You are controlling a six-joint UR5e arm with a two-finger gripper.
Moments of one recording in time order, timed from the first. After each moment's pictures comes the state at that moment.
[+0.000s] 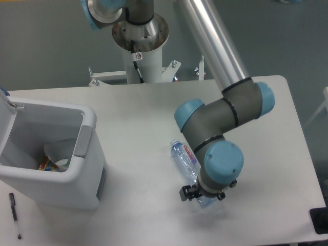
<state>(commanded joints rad) 2.41 -2.34 -1.15 -1.29 1.68 0.13</state>
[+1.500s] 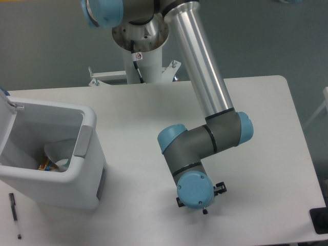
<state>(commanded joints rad) 2.36 -2.41 -1.15 -1.24 1.83 0.06</state>
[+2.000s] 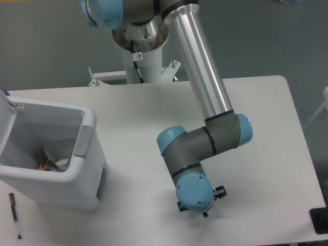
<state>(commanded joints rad) 2.36 -2.38 -1.15 -1.24 1.78 0.07</state>
